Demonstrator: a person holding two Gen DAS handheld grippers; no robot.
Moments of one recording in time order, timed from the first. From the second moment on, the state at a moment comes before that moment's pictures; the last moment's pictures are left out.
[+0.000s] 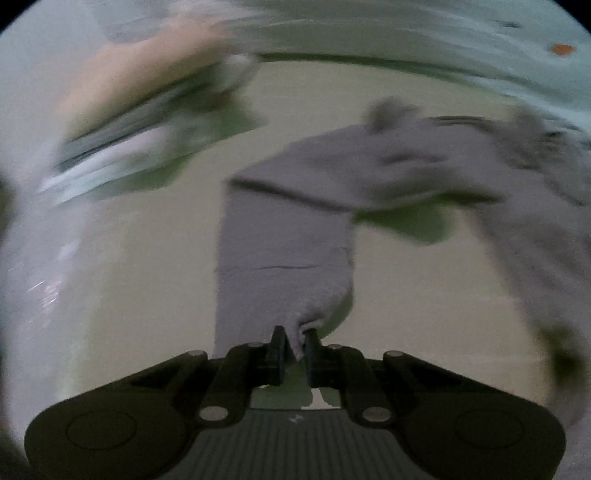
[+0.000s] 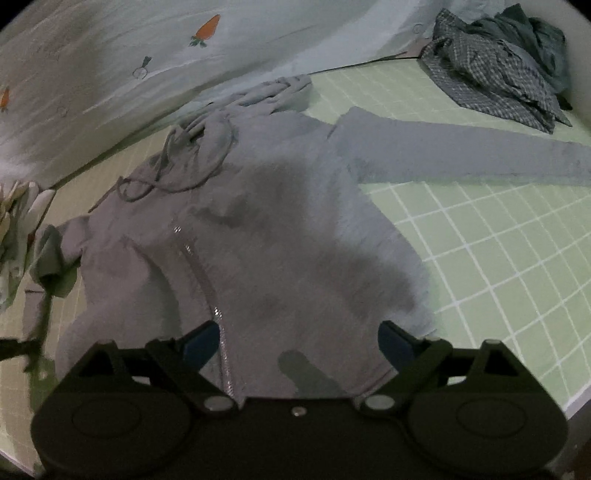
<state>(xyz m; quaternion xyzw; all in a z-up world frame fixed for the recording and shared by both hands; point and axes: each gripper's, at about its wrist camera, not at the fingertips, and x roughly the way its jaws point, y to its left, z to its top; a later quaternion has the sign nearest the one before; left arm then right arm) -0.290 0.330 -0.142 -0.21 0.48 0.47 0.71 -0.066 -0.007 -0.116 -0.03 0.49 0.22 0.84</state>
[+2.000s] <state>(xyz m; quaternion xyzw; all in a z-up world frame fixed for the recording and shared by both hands) -0.436 0.294 -0.099 -0.24 0.43 0.57 0.66 -0.135 0.115 -0.094 -0.07 0.38 0.40 0.84</state>
